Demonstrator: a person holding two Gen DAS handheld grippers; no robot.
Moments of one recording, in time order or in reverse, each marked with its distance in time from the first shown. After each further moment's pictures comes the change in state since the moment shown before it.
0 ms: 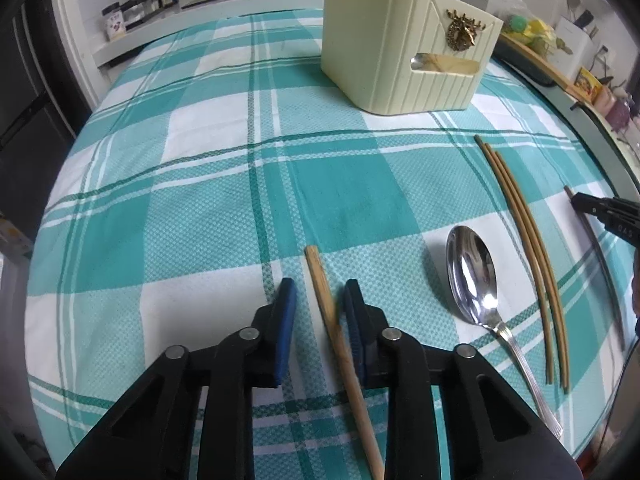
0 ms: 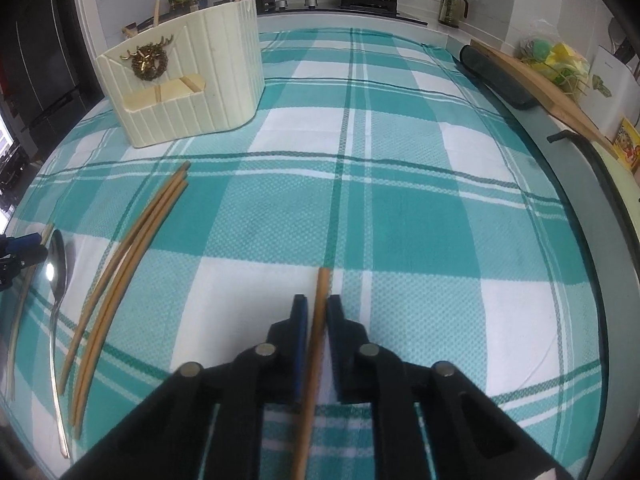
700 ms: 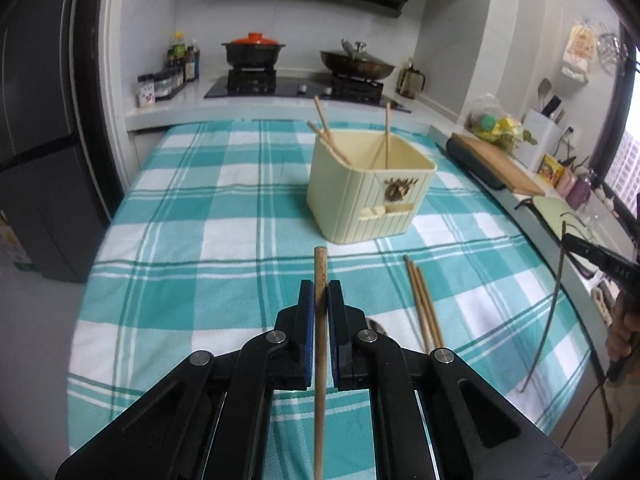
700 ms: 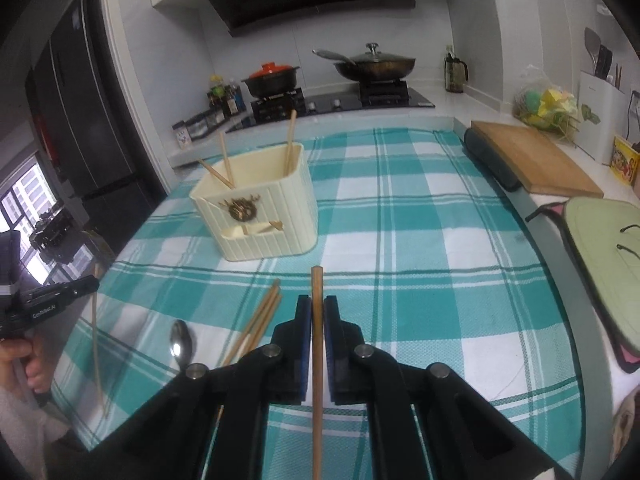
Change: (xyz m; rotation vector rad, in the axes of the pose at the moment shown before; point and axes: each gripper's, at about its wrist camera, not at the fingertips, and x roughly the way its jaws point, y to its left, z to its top) left arm -0.153 -0.007 0.013 -0.080 -0.330 -0.083; right arm -0.146 0.001 0.018 0.062 -0.307 0.193
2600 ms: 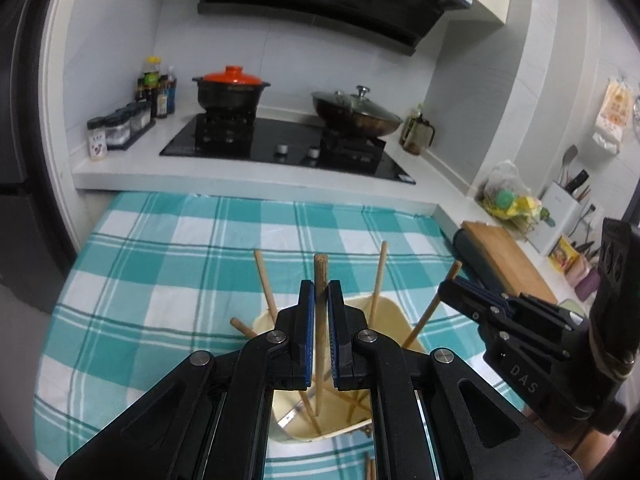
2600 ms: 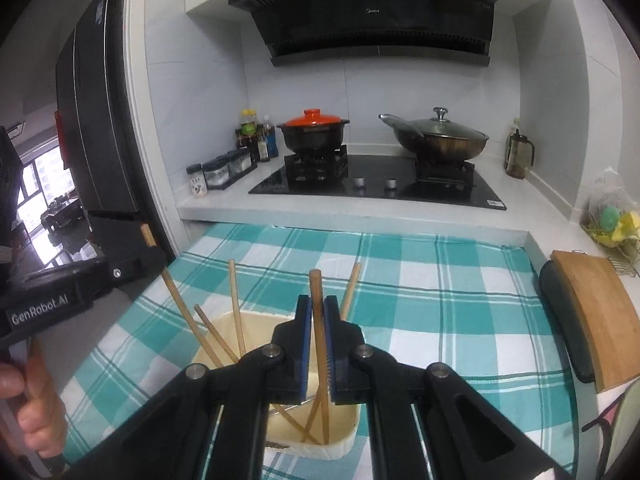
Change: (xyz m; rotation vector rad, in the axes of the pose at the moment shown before) left arm 0.153 -0.038 0.191 -0.092 -0.067 -0.021; right arm 0.152 0.059 0.190 -0.156 -0.104 0.054
